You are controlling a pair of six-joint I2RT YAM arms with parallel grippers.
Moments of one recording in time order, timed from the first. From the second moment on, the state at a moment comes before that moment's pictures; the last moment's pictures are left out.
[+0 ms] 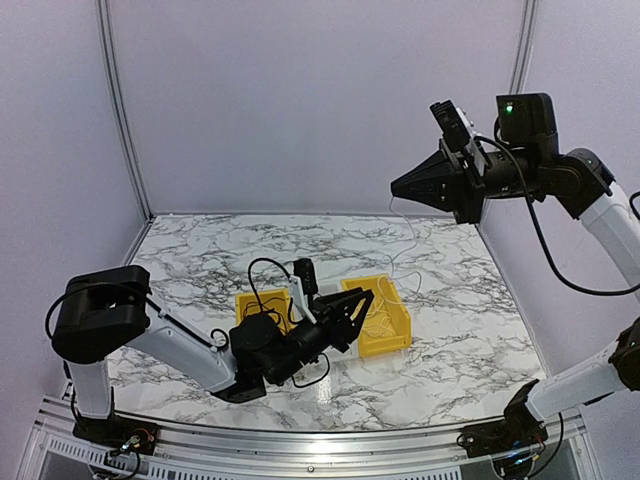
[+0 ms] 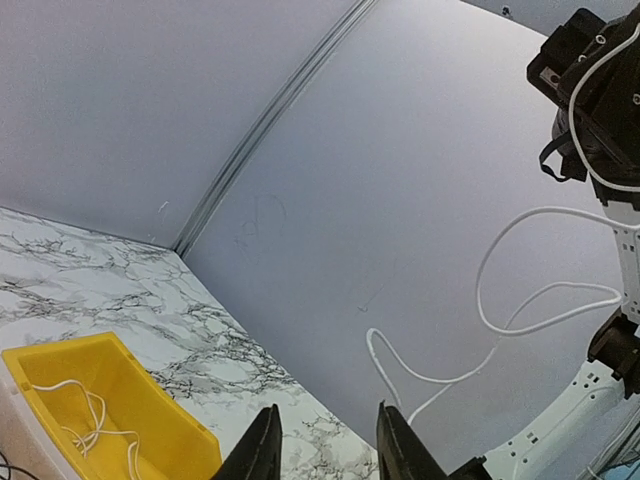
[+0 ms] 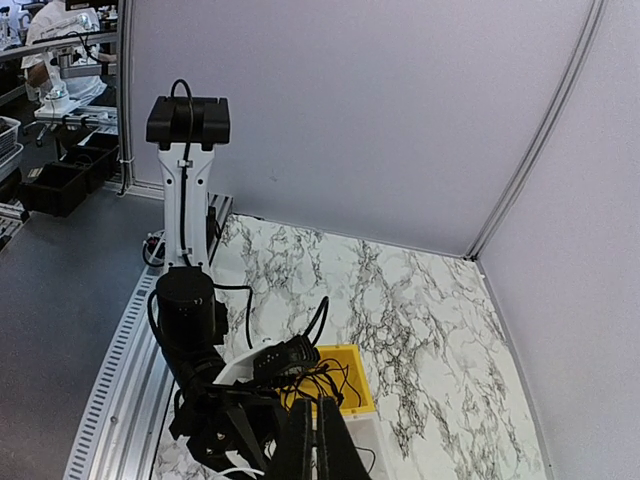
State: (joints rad) left arm -1.30 1.97 0.89 1.37 -0.38 -0.56; right arm 0.63 1.28 1.66 -0.76 -0.90 -0.53
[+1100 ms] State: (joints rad) left arm -1.31 2.01 0.87 1.38 -0.31 -0.62; right arm 0.63 1.26 1.63 -0.76 -0.85 -0.54
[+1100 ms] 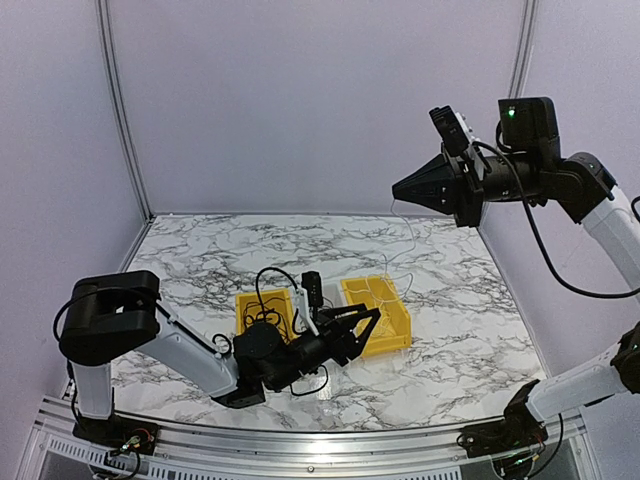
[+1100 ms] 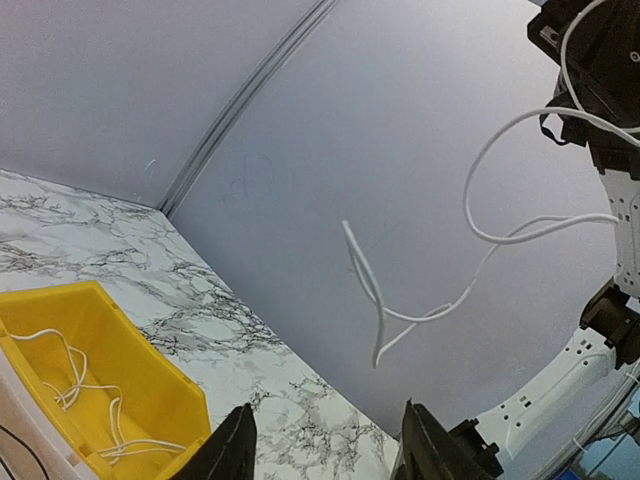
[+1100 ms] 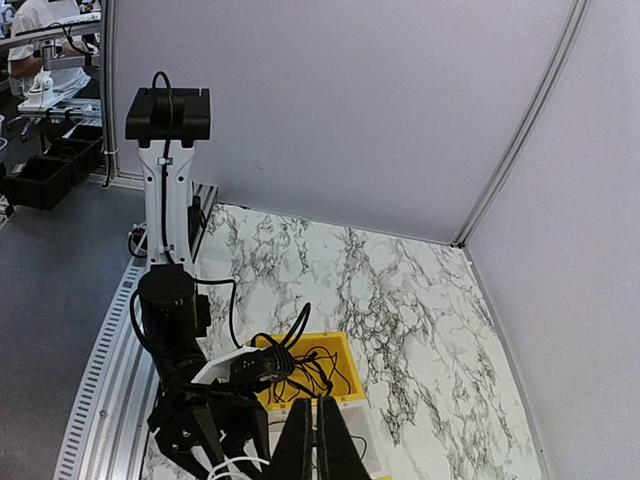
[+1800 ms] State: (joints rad) left arm -1.29 2.01 0.96 1.44 -0.28 -0.62; right arm 0.63 1.26 1.62 -0.75 -0.84 -0.54
